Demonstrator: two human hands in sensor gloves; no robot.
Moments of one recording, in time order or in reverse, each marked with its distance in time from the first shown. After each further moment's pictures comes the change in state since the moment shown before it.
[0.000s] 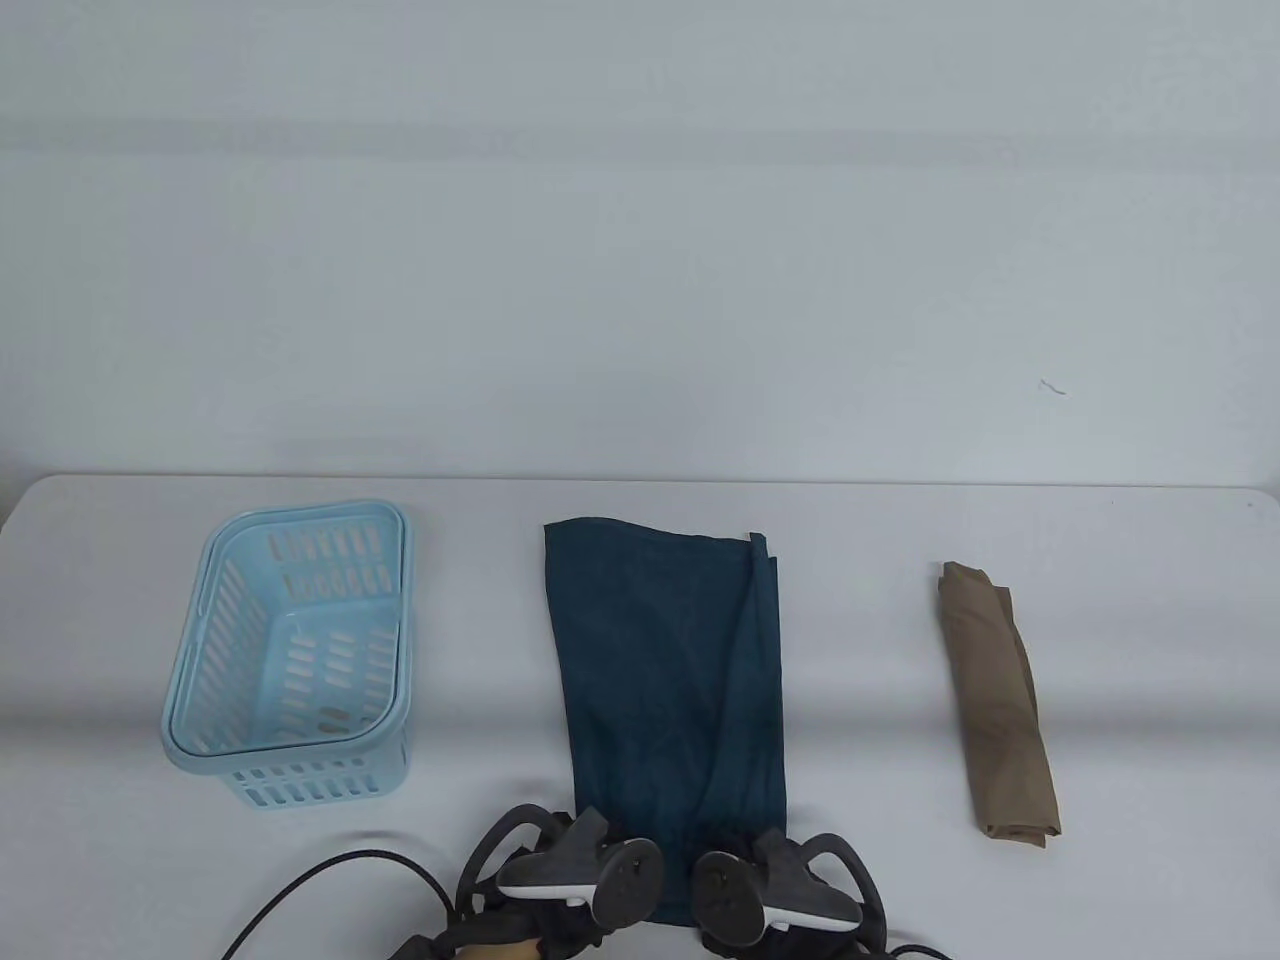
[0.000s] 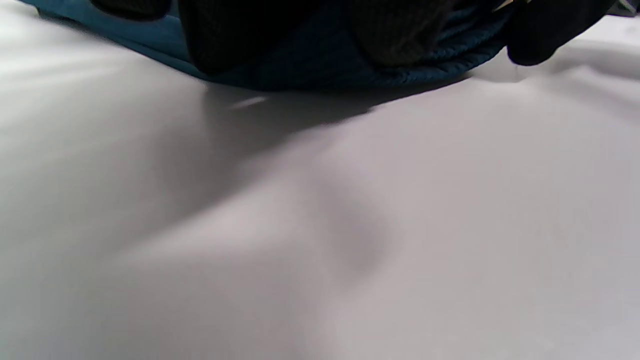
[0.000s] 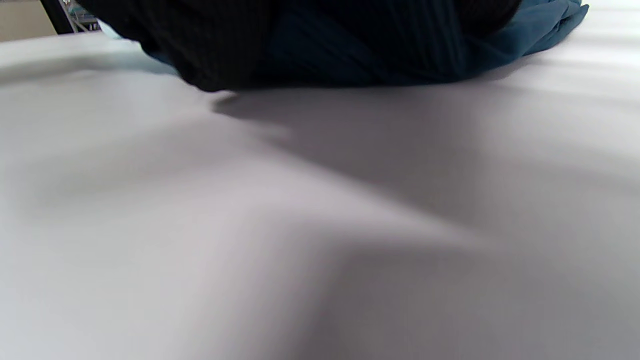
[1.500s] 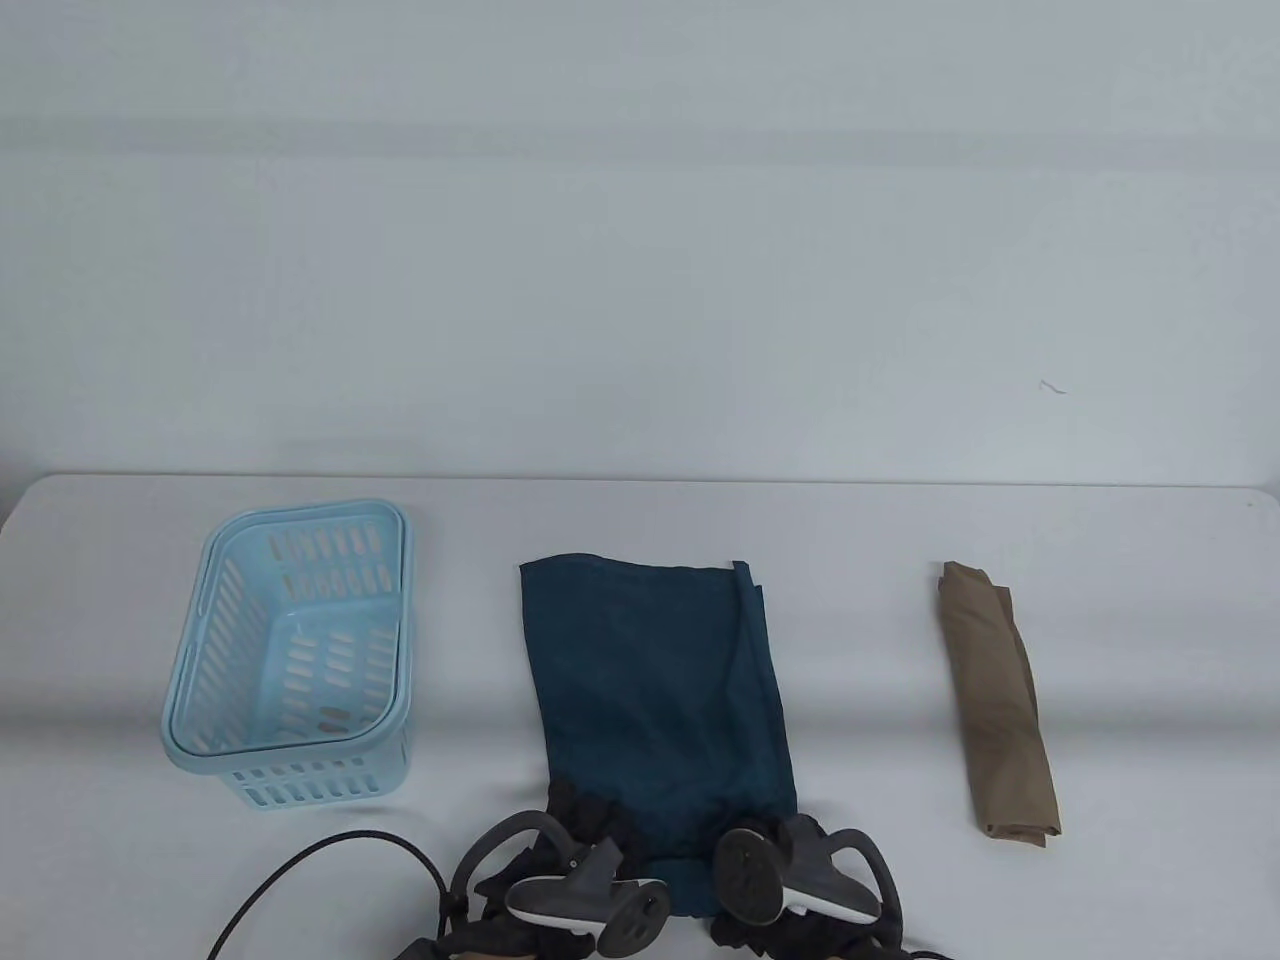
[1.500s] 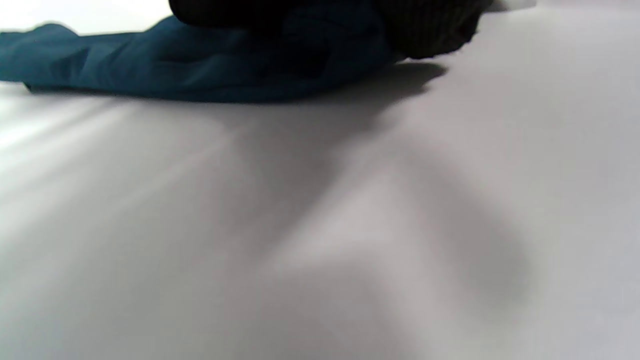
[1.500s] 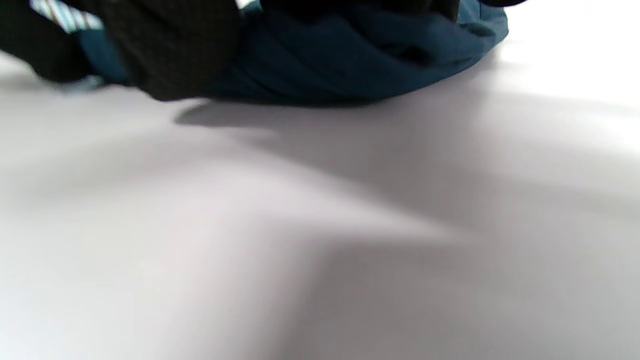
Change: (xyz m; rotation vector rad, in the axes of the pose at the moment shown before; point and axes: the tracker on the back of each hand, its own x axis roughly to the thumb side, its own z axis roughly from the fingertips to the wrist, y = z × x) left_hand 0.008 -0.010 0.000 0.006 -0.011 -0.230; right_hand -0.013 0.004 0.002 -0.035 0.108 0.059
